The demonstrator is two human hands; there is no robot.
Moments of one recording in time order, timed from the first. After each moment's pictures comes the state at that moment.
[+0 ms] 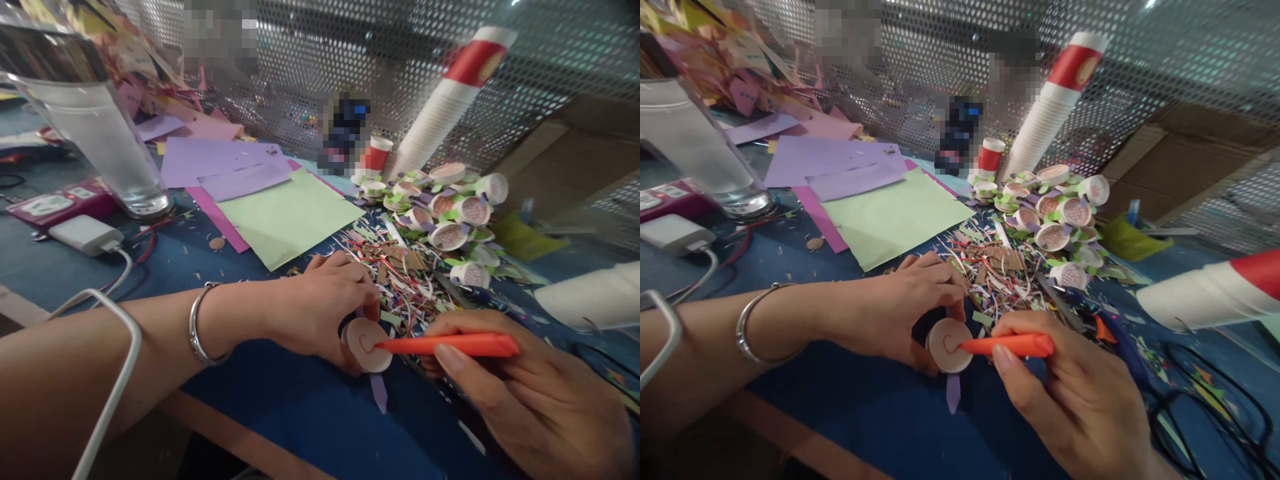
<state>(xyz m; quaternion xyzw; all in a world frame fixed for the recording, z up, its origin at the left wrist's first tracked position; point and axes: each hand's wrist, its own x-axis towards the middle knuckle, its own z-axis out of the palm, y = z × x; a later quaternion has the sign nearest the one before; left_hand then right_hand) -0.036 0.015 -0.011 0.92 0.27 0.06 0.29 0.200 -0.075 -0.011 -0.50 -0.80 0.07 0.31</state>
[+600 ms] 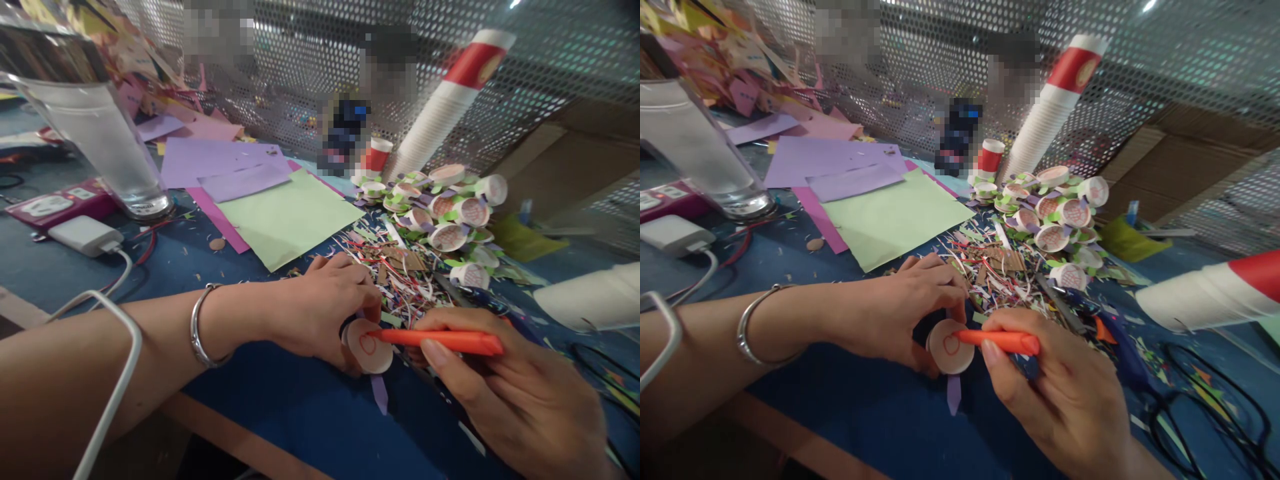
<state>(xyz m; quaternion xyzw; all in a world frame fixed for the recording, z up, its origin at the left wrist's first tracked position) -0.036 0.014 -0.011 0.92 0.26 0.07 0.29 0.191 -0.075 -0.020 -0.51 -0.79 0.06 0.34</state>
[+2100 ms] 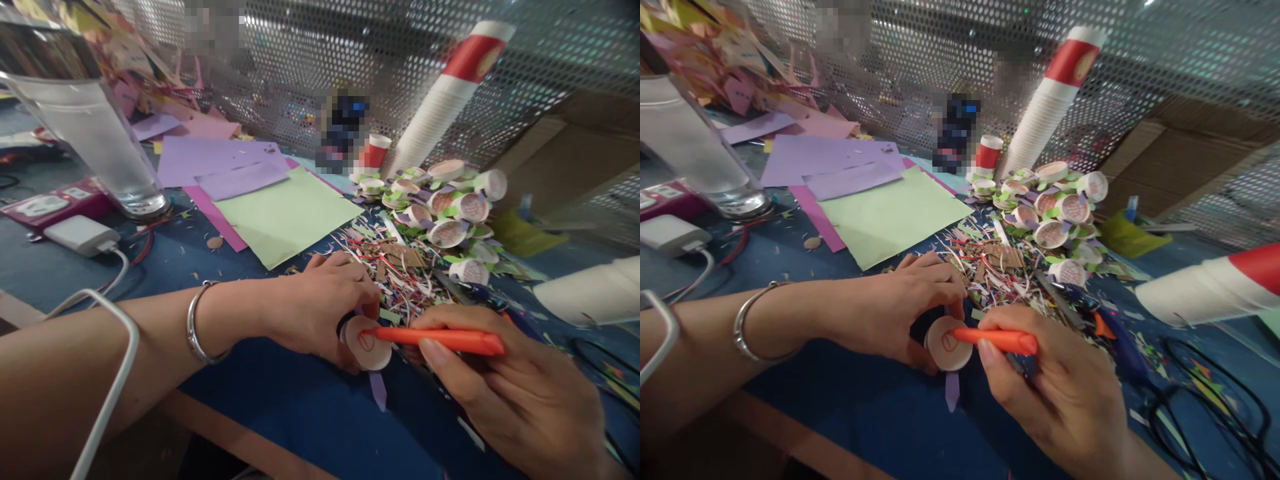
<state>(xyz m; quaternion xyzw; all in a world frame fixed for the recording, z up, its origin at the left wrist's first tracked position) -0.035 0.014 -0.011 0.92 0.26 0.07 0.29 0.195 -0.070 -0.016 -0.46 -0.83 0.04 0.32</state>
